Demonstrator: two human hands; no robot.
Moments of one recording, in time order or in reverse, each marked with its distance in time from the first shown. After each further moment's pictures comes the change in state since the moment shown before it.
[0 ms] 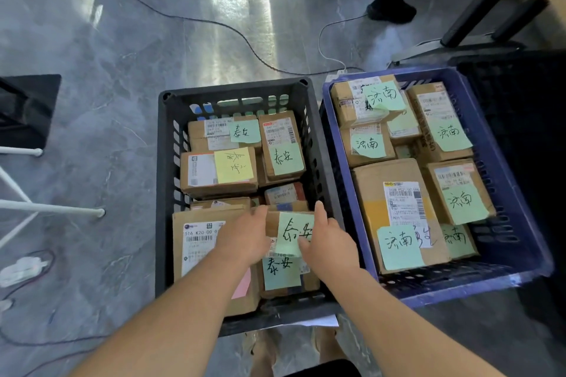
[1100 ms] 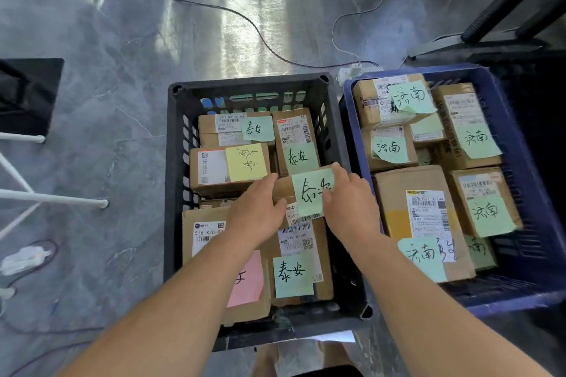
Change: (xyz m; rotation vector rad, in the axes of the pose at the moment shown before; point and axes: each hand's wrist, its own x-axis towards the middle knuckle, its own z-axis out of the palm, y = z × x) left_hand 0.032 -0.011 -0.027 -0.380 0.165 0.000; right_hand 0.050 -0.026 -0.049 0.104 0.242 -0.039
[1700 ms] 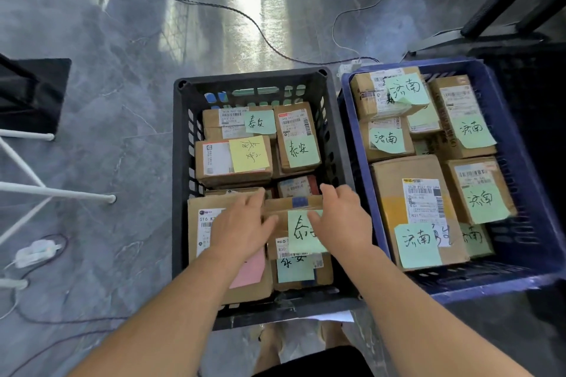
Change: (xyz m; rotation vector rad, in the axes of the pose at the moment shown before) left_hand -0.041 -0.028 0.006 0.314 -0.012 -0.009; right_hand -0.042 0.000 0.009 -0.104 -0.118 -0.042
